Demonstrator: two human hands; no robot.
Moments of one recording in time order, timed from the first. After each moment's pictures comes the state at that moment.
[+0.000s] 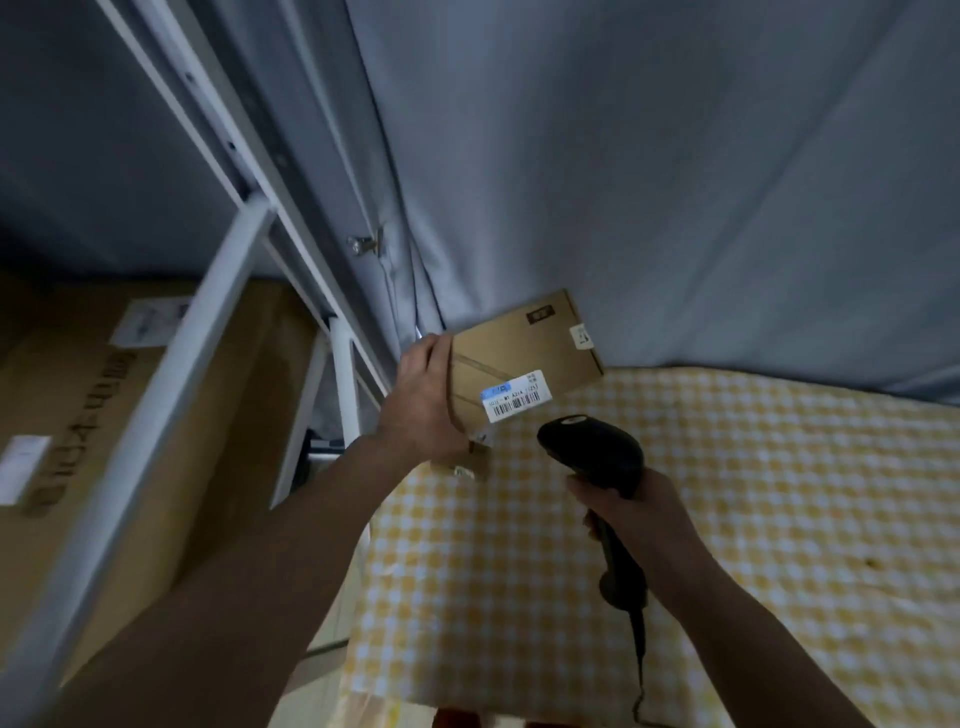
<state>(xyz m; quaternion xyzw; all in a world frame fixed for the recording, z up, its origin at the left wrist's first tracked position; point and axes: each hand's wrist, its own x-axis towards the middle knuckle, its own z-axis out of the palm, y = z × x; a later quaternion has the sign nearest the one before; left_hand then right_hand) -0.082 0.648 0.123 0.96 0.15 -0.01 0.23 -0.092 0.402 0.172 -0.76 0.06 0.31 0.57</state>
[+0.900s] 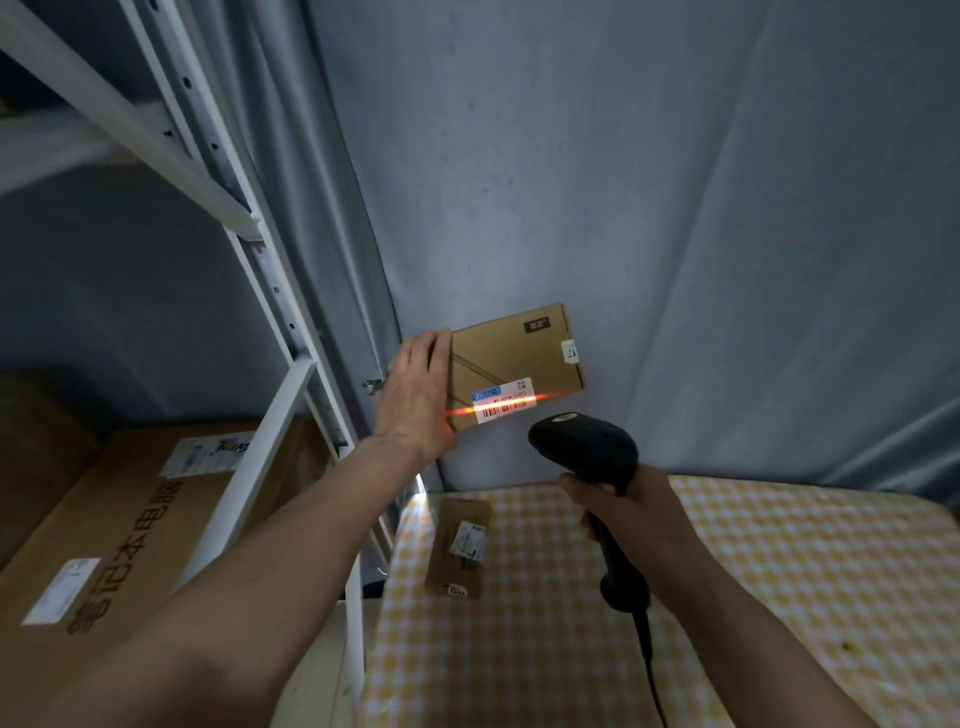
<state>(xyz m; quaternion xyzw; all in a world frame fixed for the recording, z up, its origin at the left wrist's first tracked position) -0.076 0.630 0.286 0.98 0.09 0.17 0.06 -0.122 0.390 0.297 -0.76 -0.06 0.14 0.63</state>
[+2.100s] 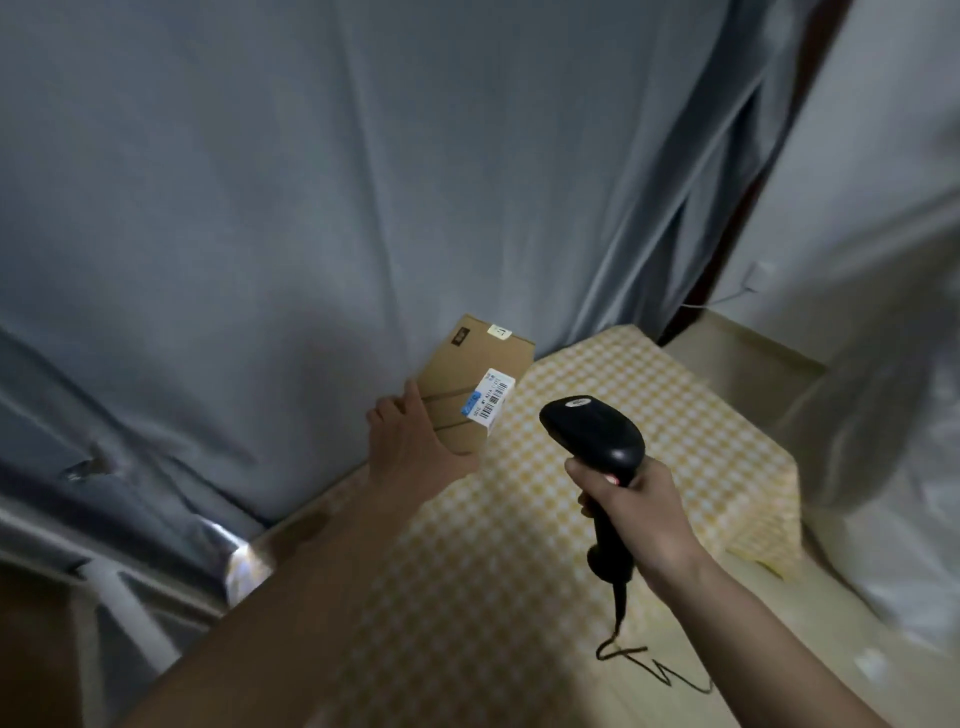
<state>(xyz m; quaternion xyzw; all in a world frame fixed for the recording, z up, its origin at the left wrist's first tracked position) -0.072 0.440 0.213 0.98 -0.06 0.01 0.19 -0.211 0.267 0.251 -0.70 0.23 -0.09 0.68</state>
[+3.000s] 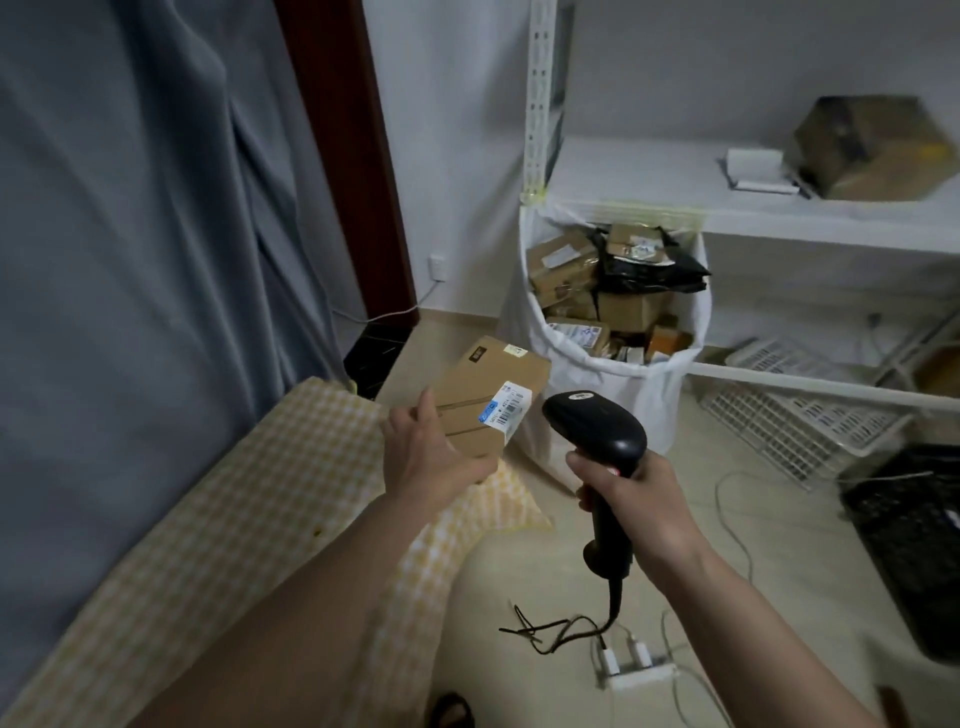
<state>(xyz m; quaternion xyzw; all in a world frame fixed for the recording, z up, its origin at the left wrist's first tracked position) -0.202 -0.093 0.207 0.91 -0.32 -0.11 0.24 -0.398 -0.149 0.261 -0.57 0.44 -0.28 0.63</state>
